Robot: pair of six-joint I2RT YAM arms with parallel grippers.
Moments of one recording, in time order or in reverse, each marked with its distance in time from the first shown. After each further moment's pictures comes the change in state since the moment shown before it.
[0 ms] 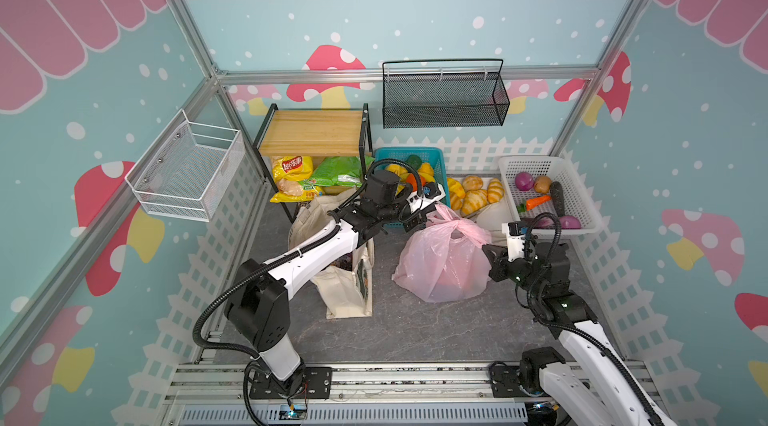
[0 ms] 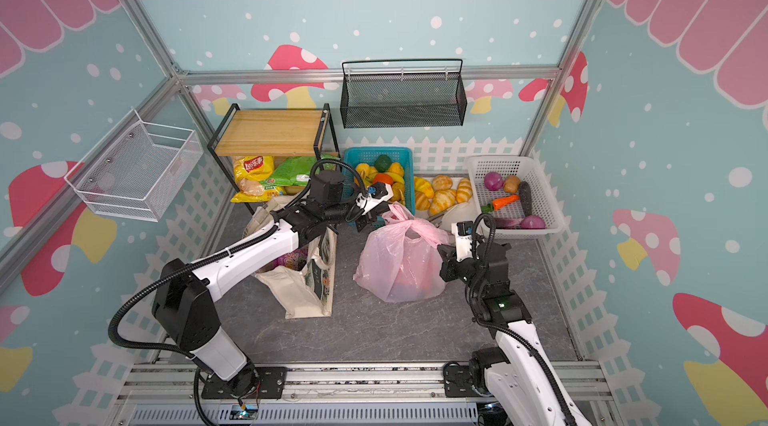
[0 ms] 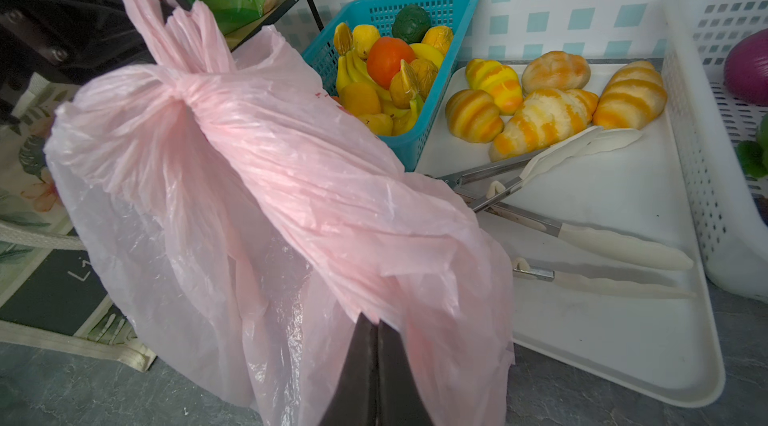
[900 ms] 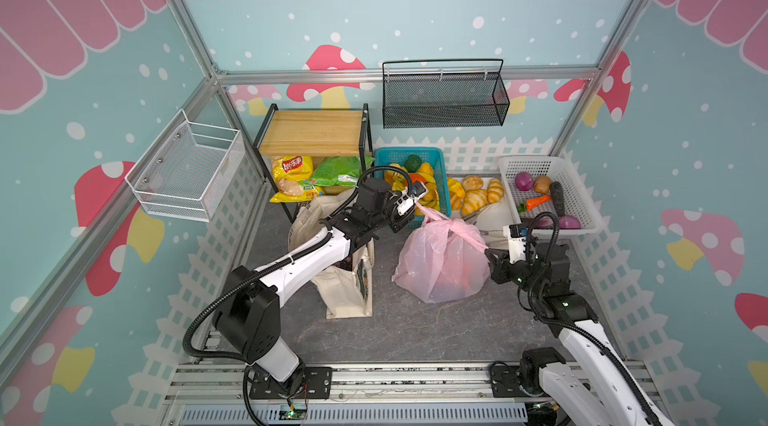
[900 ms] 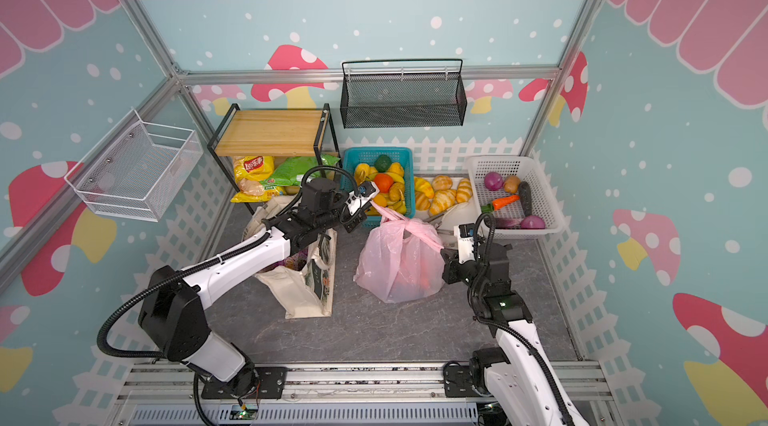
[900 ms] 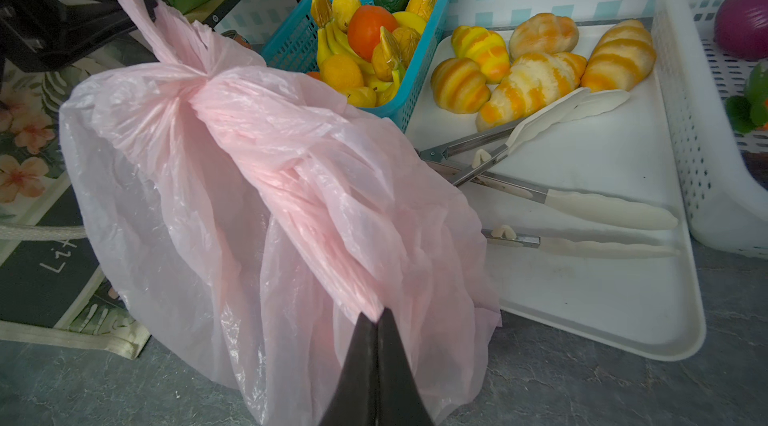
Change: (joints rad) left arm 0.033 -0.064 -0.139 0.061 -0.331 -0.065; right arm -0.035 0.007 0.000 -0.063 0.008 -0.009
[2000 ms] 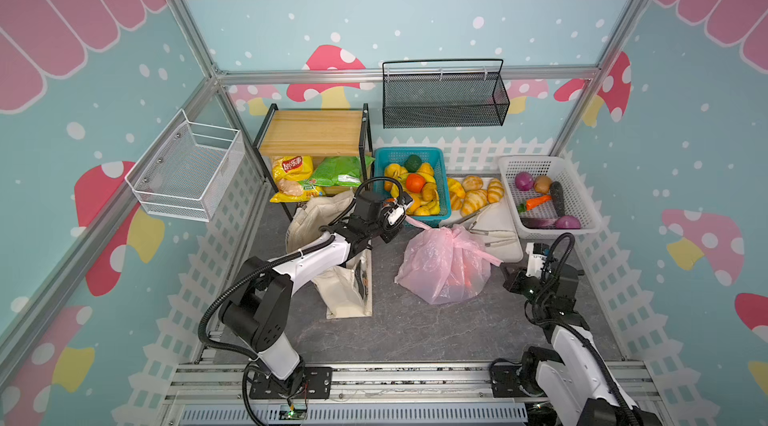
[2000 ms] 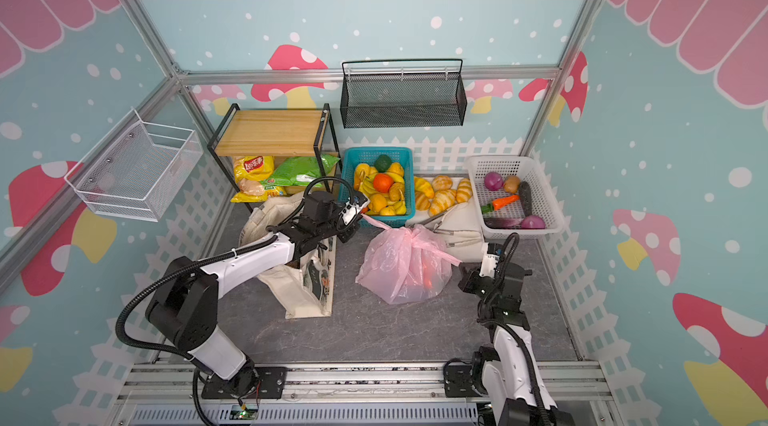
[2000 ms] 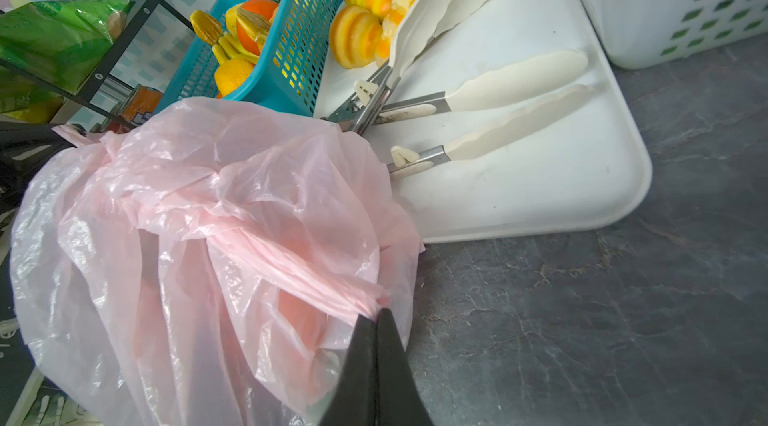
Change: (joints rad) left arm 0.059 0.056 -0.143 0.072 -0.038 -0.062; right arm -0.371 0.082 -0.296 0.301 -0.232 0.174
